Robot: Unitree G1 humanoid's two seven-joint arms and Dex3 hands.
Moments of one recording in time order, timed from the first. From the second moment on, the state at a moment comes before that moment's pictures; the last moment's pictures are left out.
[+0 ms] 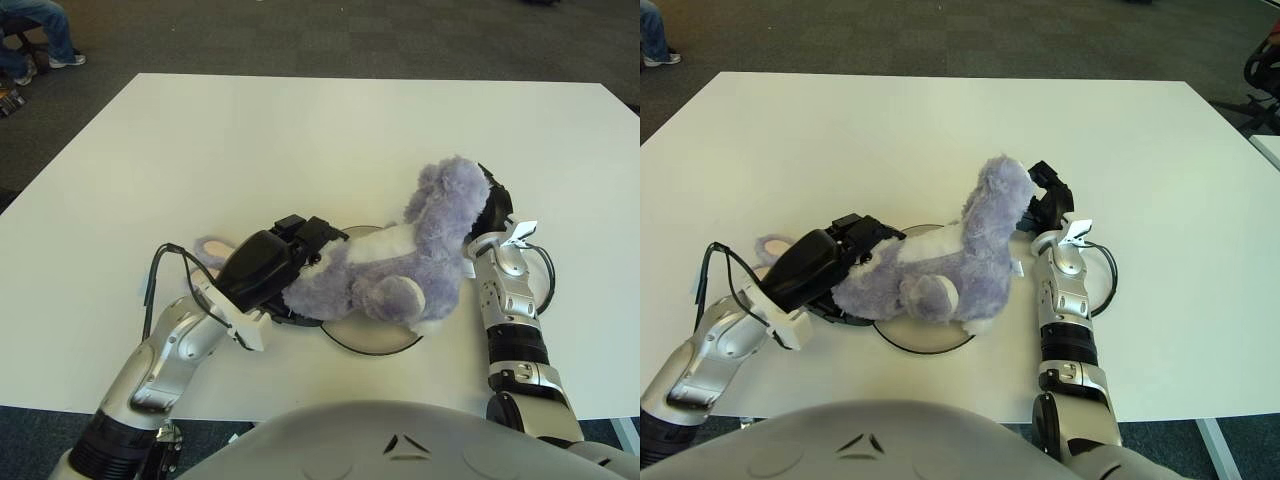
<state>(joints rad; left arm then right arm) 0.22 0.54 -0.19 -0.48 0.43 -0.37 -0.30 -0.21 -0.07 -0.21 0.29 0.18 -0.16 0.08</state>
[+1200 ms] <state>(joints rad) 0.34 0.52 0.01 -0.55 -0.46 -0.08 -0.54 -0.20 -0.08 -0.20 0.29 0.18 -0.16 0.09</state>
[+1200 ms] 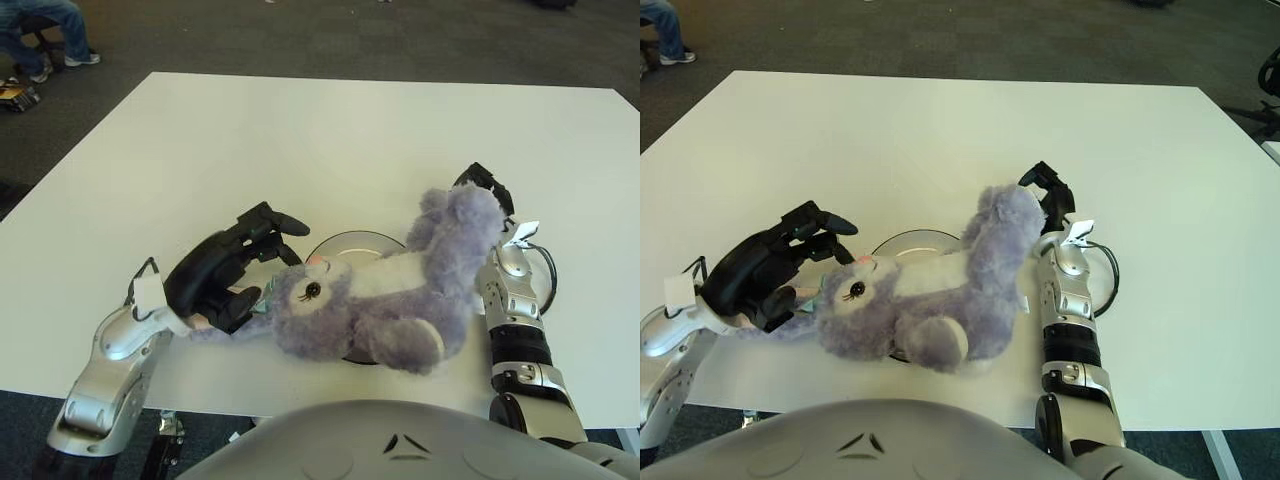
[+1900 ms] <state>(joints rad) 0.32 0.47 0.04 -0.54 -0.55 -0.02 -0.57 -0.20 -0.08 -0.21 0.29 0.18 -0.16 0.08</state>
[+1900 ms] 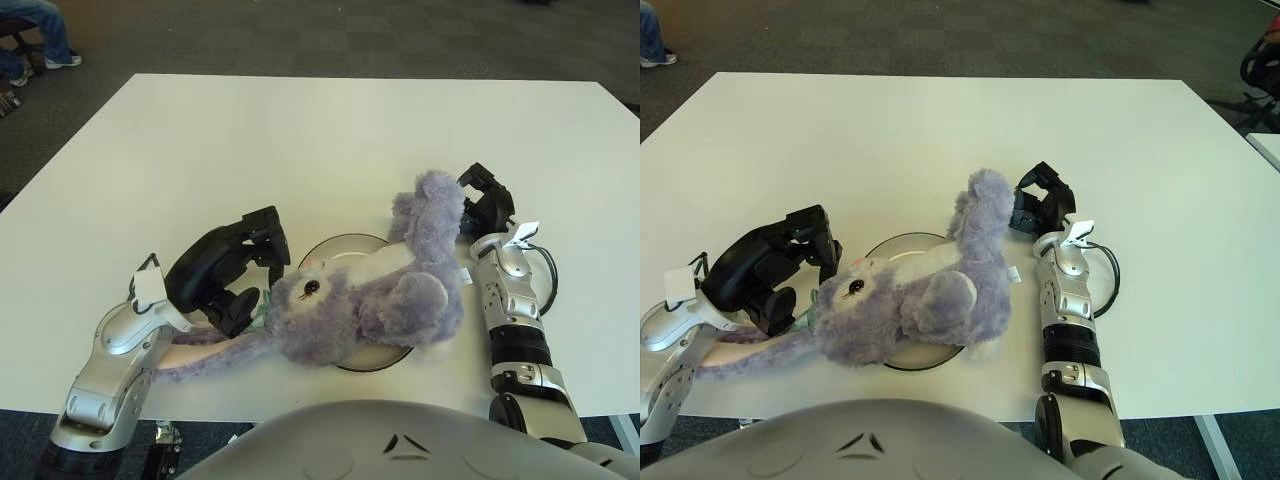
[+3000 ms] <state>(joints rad) -0.03 0.04 0.36 -0.17 -0.40 -0.14 0.05 -0.20 -0.08 -0.21 0.29 0.18 -0.16 0.08</state>
